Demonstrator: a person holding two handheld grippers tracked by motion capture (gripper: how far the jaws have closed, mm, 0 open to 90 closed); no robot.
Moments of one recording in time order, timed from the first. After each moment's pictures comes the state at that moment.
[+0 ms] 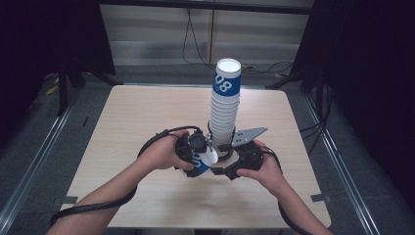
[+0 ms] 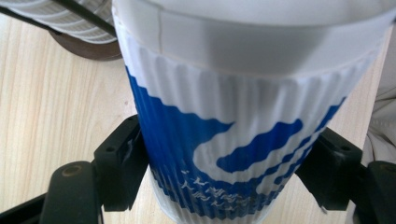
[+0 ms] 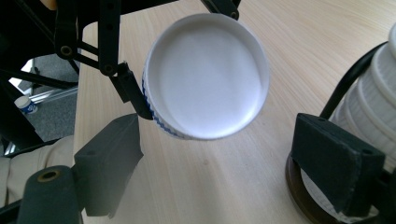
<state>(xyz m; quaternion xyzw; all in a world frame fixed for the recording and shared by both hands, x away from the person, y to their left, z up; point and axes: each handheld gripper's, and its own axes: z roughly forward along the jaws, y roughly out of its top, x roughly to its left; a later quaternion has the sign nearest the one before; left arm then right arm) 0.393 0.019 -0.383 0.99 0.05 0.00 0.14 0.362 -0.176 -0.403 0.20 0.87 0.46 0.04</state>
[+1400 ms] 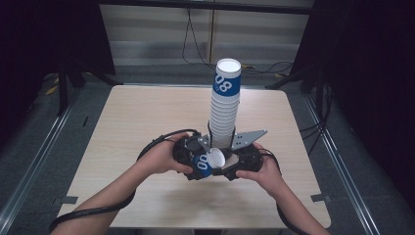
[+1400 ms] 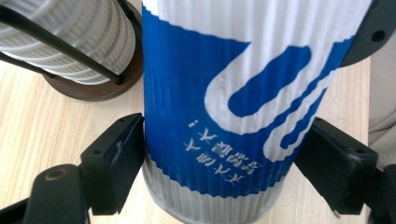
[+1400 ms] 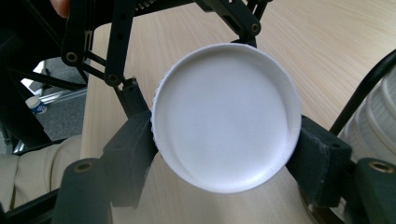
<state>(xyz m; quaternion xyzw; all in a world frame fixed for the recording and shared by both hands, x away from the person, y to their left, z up) 0.393 0.029 -0.396 0.97 0.03 -0.01 0.23 0.359 -0.175 -0.410 0.19 0.86 0.47 0.04</state>
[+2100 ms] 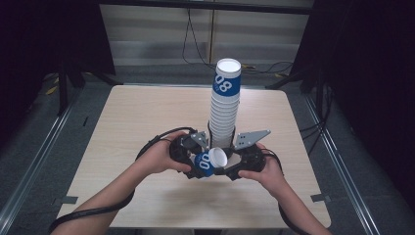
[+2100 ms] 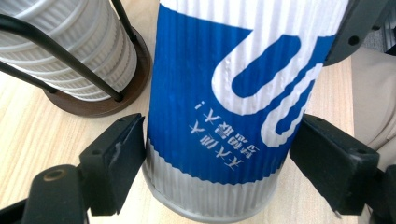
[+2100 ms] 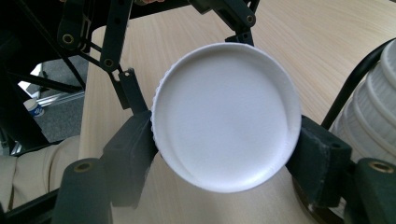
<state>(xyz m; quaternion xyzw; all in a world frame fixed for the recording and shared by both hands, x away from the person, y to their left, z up) 0.396 0.038 -0.396 0.96 0.04 -0.02 0.29 0.357 -0.182 -0.409 0.19 0.86 0.47 0.04</state>
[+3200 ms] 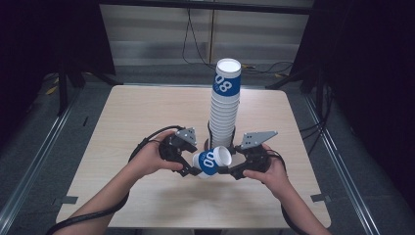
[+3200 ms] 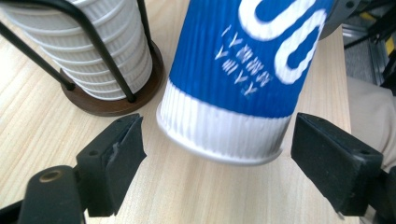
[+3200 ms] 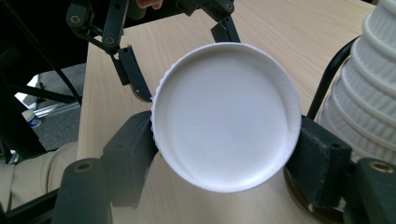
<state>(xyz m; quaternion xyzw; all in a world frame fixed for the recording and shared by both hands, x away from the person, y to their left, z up) 0.401 0.066 -0.406 0.93 0.08 -0.03 0.37 0.355 -0.195 -0.410 0.21 0.85 0.49 0.05</state>
